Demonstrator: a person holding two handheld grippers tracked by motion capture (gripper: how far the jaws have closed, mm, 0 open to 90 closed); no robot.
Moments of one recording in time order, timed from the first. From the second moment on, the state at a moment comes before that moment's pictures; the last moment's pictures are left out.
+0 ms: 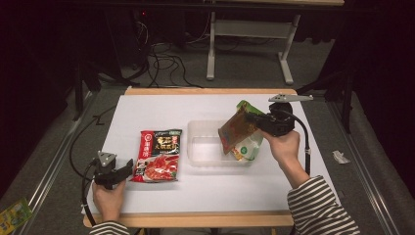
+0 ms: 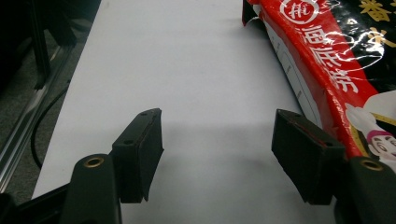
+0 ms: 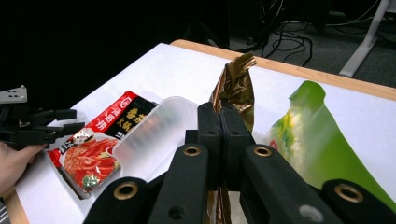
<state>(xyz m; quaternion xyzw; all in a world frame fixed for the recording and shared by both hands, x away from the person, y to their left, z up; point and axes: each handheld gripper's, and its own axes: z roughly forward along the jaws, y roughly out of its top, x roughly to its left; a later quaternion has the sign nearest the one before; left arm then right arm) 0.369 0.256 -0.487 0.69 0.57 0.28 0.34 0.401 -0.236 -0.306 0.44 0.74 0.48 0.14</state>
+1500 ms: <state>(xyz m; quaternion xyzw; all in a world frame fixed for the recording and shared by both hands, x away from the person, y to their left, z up) 0.368 0.255 -0.487 0.69 0.57 0.29 0.34 0.388 -0.218 -0.299 0.42 0.75 0.48 0.16</state>
